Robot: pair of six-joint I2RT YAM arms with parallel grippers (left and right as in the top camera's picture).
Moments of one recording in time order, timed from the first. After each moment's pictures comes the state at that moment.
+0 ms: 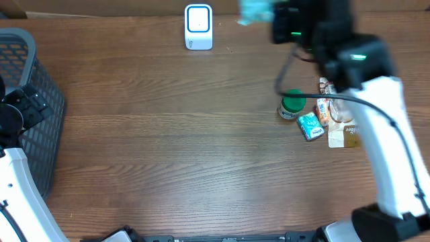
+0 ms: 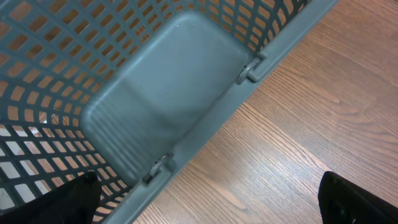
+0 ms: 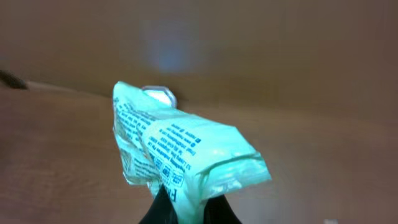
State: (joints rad) left arm 0.49 1.35 1.71 -1.29 -0.23 -0.14; right arm 0.28 1.66 1.98 -0.92 0.04 0.21
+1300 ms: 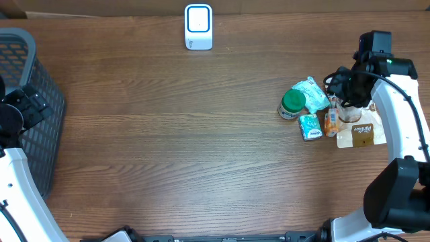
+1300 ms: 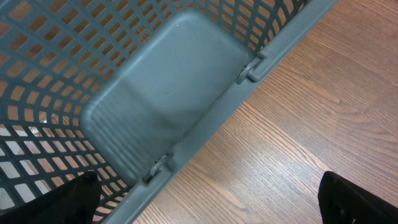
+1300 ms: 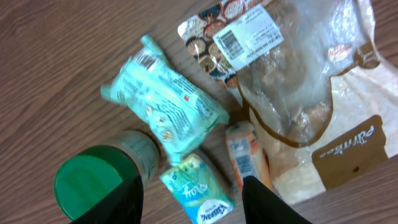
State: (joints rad) left arm 0.49 1.35 1.71 -1.29 -0.23 -0.14; right arm -0.14 1.73 1.47 -1.00 -0.02 0.35
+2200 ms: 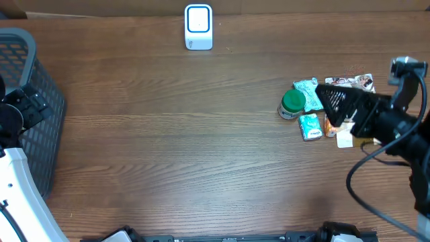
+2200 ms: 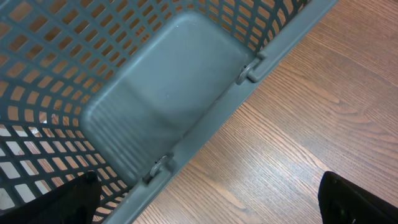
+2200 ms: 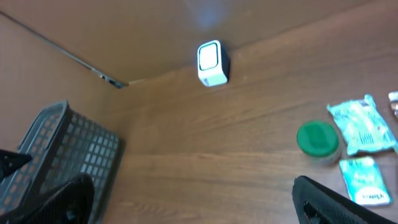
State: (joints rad) left arm 0.49 1.35 1.71 -1.29 -0.23 -0.14; right arm -0.14 1.01 1.52 -1.11 -0.61 0.31
